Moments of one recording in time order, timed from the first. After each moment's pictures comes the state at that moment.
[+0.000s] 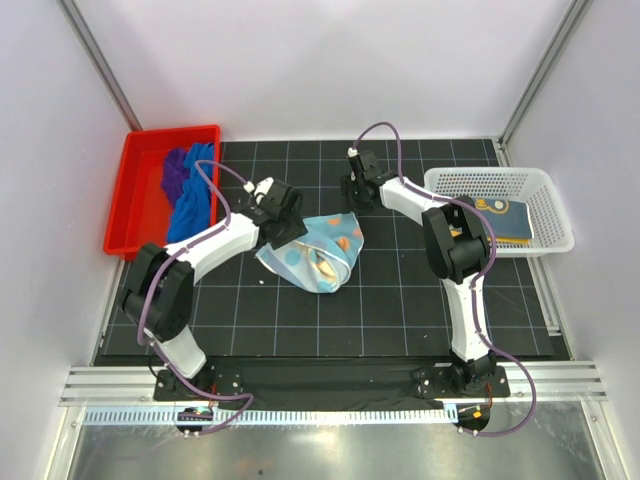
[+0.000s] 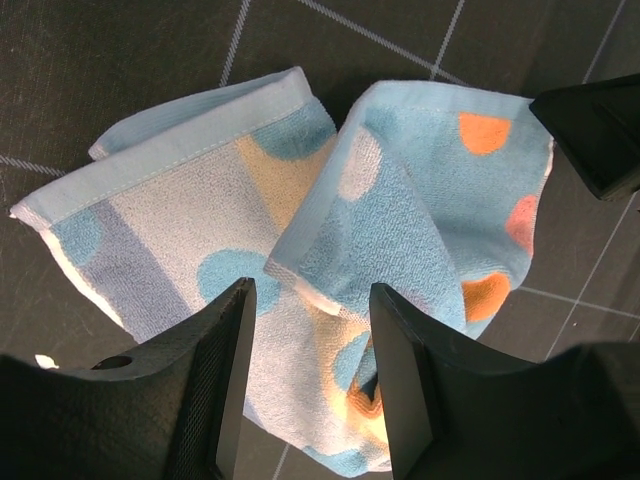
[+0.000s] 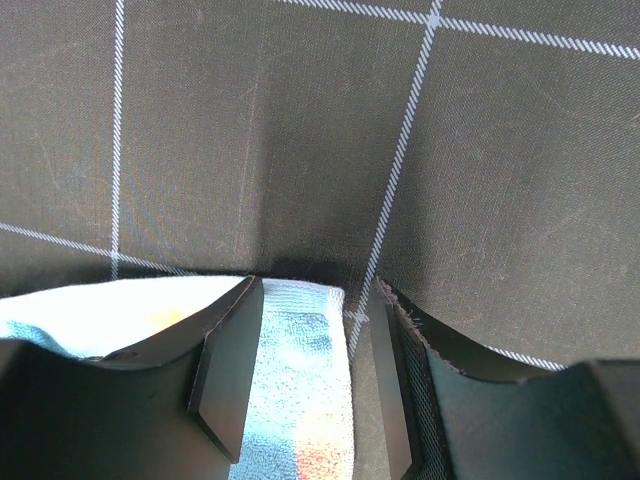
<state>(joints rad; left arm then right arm) -0.57 1.69 1.20 -0.45 -0.22 -0.94 0.44 2.20 1.66 -0.39 0.02 0.31</state>
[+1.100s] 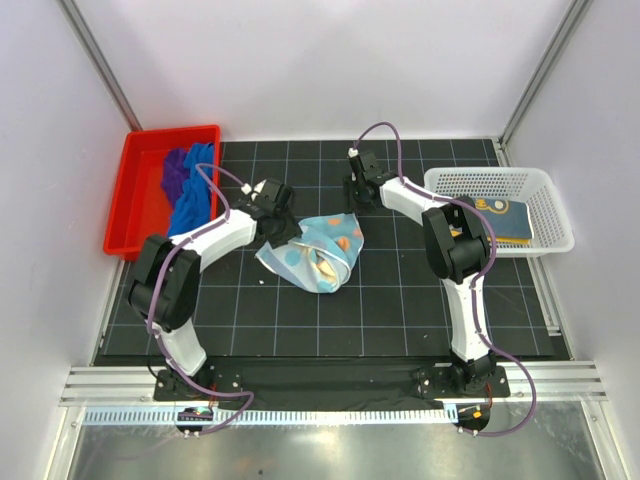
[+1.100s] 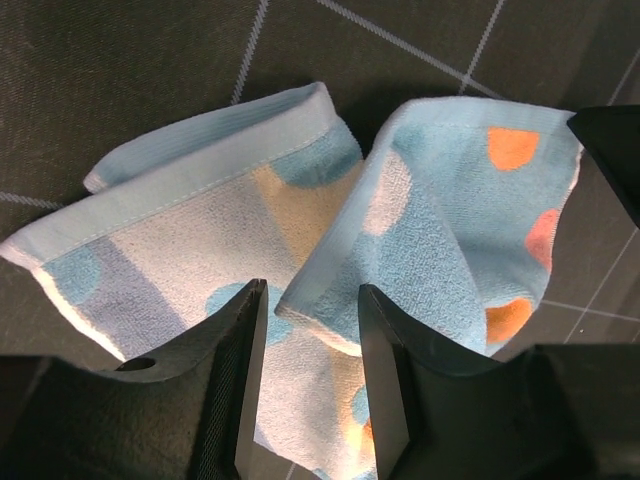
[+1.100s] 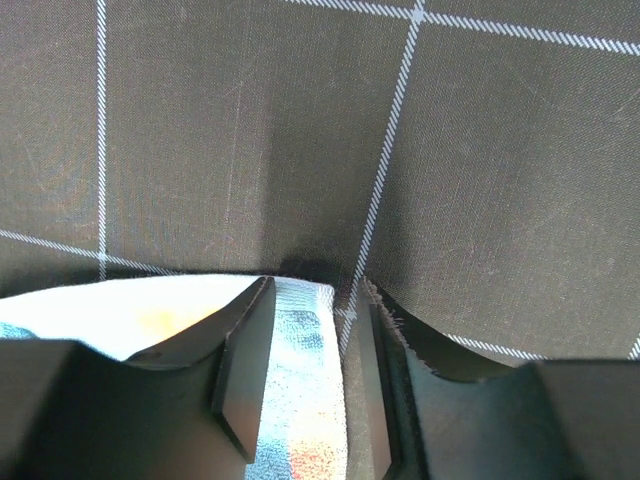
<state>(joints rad) -0.50 1.76 1.19 -0.42 -0.12 -0.92 0.44 2.20 1.66 -0.40 0.04 0.31</state>
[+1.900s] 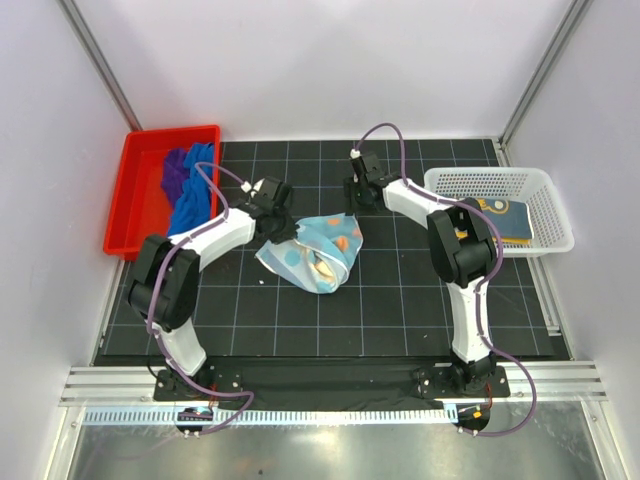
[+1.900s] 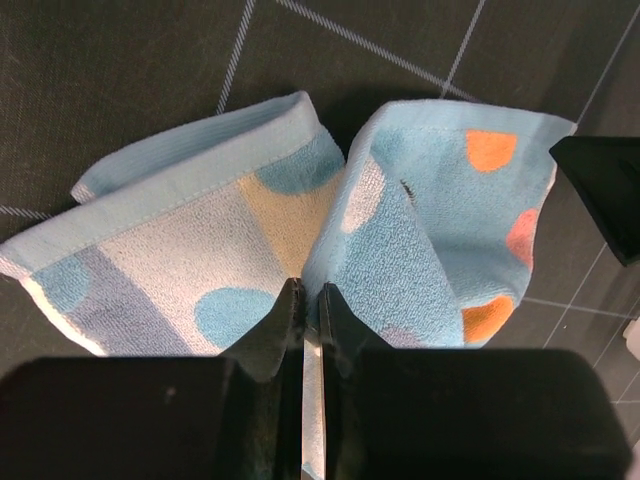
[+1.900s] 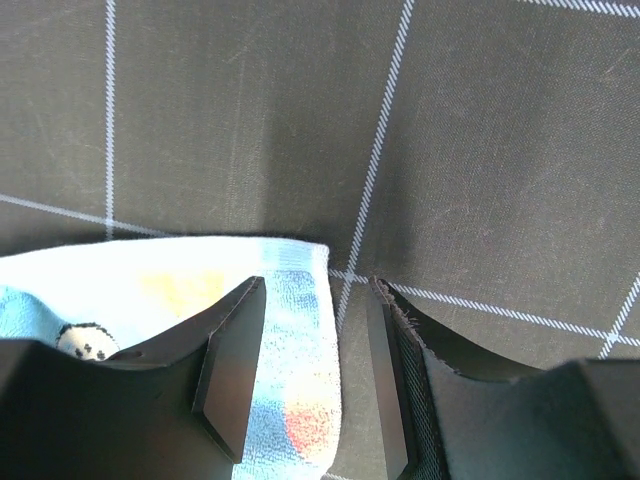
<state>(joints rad) -0.49 1.76 1.20 -0.40 -0.09 -0.91 0.44 2.14 1.60 -0.40 0.04 0.31</state>
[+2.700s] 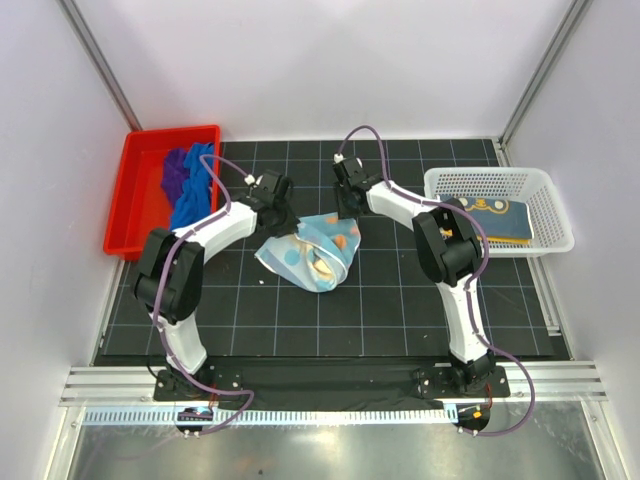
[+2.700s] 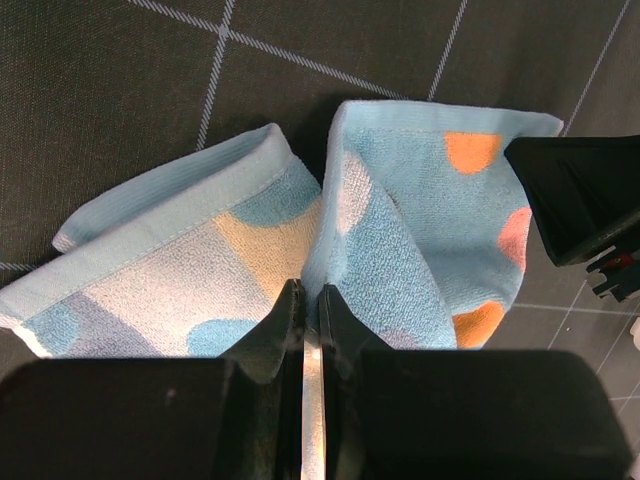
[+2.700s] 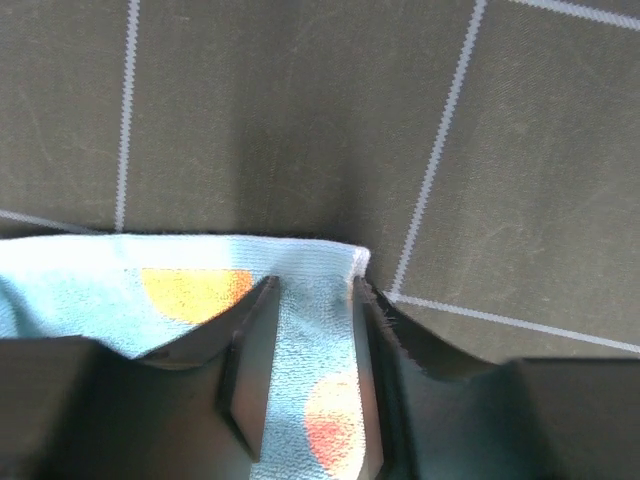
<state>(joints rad) -0.46 1.82 1.27 -0.40 -0.05 -0.84 0.51 2.21 1.69 -0.44 0.16 0.28</state>
